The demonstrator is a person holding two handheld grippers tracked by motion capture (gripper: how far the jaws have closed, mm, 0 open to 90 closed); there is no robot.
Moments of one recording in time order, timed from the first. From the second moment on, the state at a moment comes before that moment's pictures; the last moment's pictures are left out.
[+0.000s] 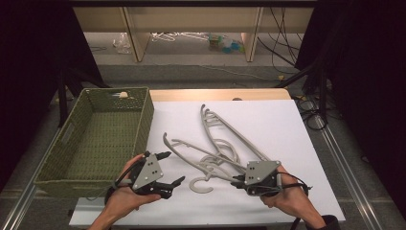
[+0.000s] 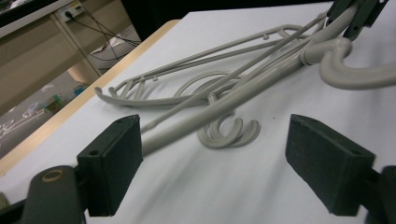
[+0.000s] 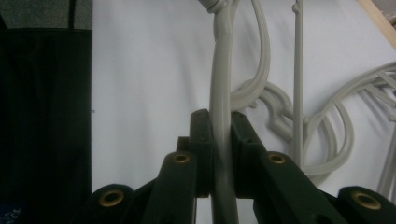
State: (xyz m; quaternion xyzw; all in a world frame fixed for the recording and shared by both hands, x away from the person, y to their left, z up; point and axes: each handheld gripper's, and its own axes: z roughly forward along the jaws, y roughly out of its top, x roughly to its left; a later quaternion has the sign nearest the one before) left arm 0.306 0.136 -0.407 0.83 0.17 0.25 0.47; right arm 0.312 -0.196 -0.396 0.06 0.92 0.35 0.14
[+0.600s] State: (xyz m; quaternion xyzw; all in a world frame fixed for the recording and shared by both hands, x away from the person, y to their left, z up) left arm 0.315 0.103 -0.417 0.90 0.02 0.20 0.39; right arm 0.304 -0.183 -0.398 0.01 0.93 0.36 0.09
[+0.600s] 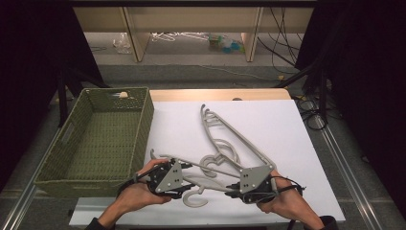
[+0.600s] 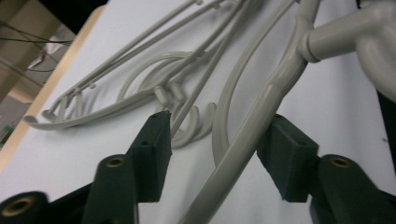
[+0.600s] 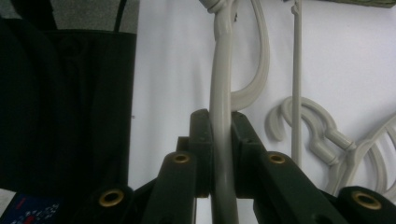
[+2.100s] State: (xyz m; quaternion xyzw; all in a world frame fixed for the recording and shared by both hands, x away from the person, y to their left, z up) left arm 0.335 0.136 -0.348 0.86 0.22 0.10 0.46; right arm 0.302 -0.217 -0.382 0.20 0.83 0.50 0.18
